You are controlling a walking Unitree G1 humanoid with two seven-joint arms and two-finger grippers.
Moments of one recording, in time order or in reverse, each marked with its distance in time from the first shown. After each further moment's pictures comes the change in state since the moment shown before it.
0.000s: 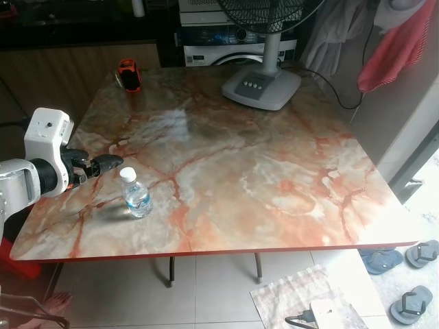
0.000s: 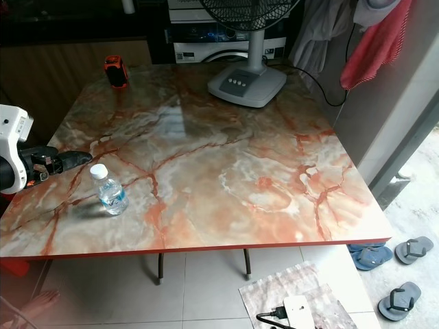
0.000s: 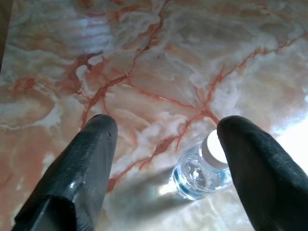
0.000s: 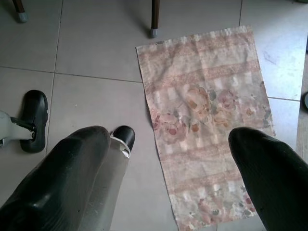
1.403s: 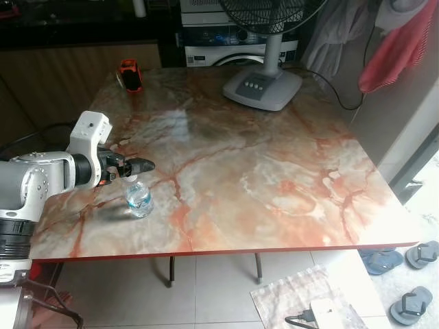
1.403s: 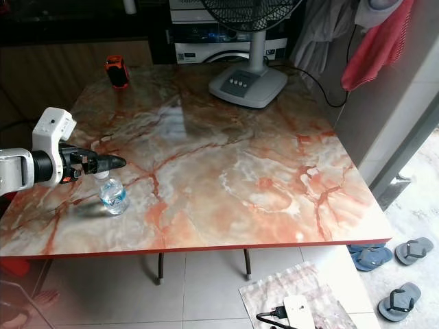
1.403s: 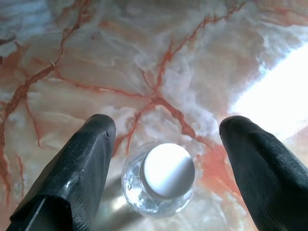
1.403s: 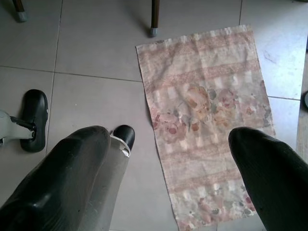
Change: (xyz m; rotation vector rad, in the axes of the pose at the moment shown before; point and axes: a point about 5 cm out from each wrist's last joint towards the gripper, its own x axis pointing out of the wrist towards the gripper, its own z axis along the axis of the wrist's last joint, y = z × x) left arm 0.047 -0.020 -0.005 0.044 0.119 -0.251; right arm 0.000 0.000 0.000 -0.002 0.002 0.000
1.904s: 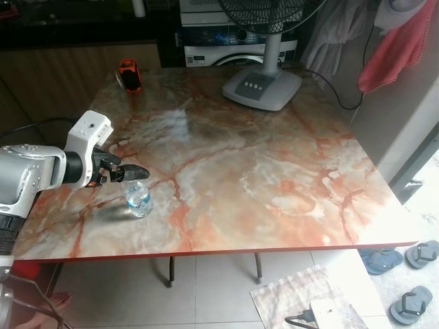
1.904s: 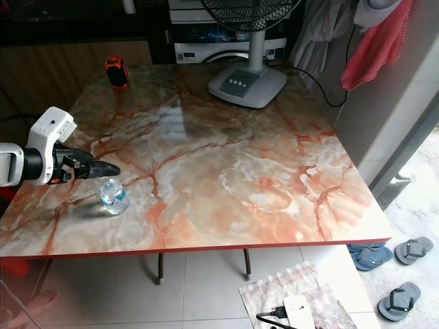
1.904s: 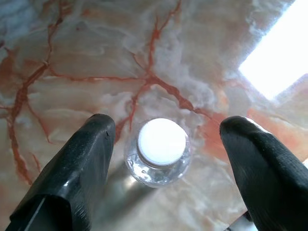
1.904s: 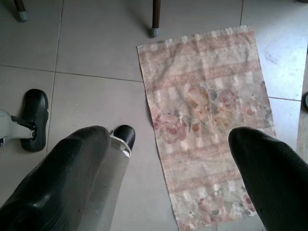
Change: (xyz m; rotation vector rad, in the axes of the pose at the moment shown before) left arm -0.009 -0.003 0.006 0.164 0.102 -0.078; right arm 0.000 0.000 0.000 -0.001 0.000 0.001
